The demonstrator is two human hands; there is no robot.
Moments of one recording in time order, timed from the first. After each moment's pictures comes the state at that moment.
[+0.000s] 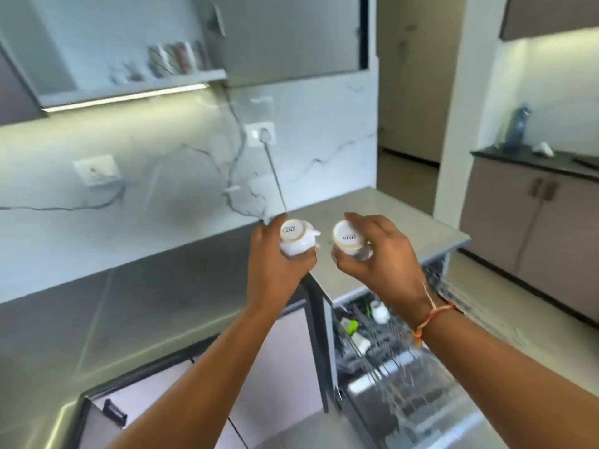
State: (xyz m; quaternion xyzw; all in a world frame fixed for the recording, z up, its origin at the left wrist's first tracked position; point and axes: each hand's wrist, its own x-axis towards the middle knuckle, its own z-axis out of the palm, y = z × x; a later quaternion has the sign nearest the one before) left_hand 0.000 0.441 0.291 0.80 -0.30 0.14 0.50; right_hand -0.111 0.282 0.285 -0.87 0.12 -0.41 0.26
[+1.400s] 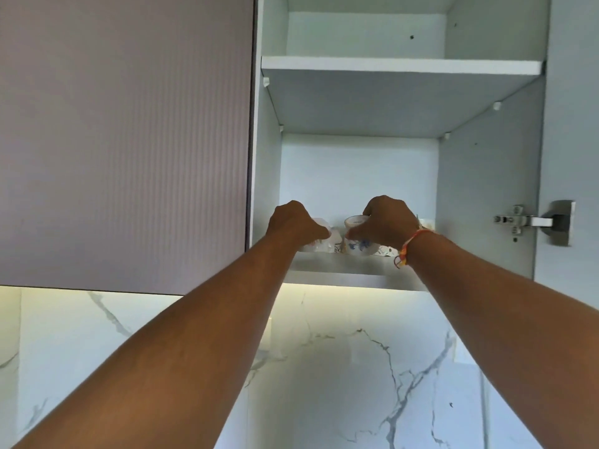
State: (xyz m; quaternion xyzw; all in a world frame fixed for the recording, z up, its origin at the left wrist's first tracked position) left_hand 0.575 0.607 0.652 0.91 -0.09 0.25 0.31; right_hand 0.547 0.425 0.661 -0.93 0.01 -0.35 0.15
